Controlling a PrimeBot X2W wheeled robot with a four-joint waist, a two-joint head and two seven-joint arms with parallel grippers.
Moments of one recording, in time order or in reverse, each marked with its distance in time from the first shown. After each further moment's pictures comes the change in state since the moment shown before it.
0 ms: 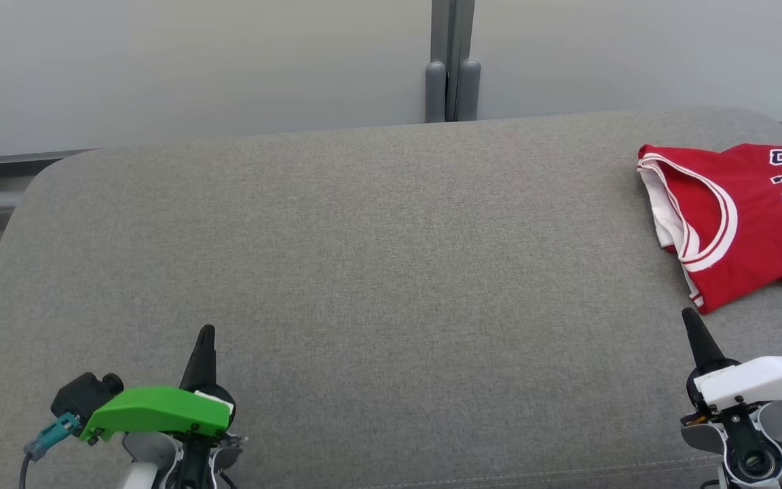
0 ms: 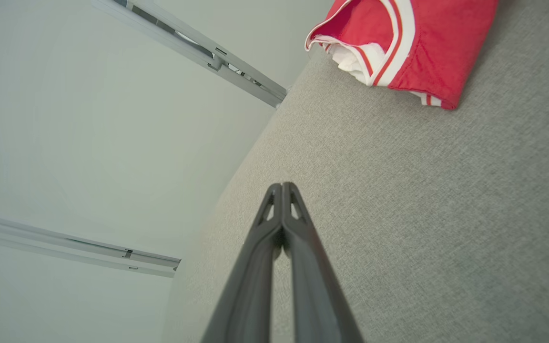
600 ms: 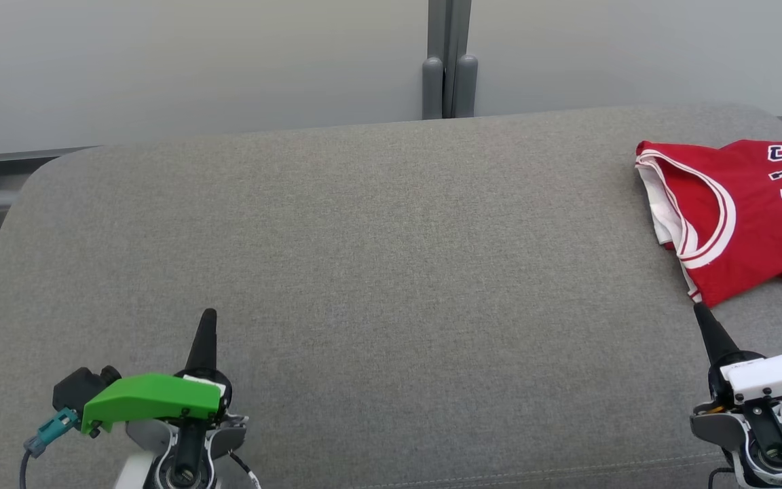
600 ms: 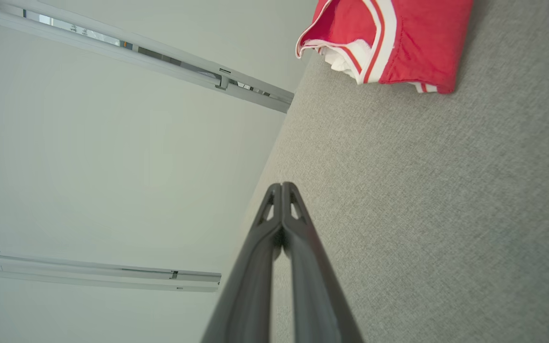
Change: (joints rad) left arm -0.031 -0.039 0.046 0.018 -0.127 -0.052 0.019; right arm -0.028 -0.001 -0.057 0.029 0.185 0.000 0.050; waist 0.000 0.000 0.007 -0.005
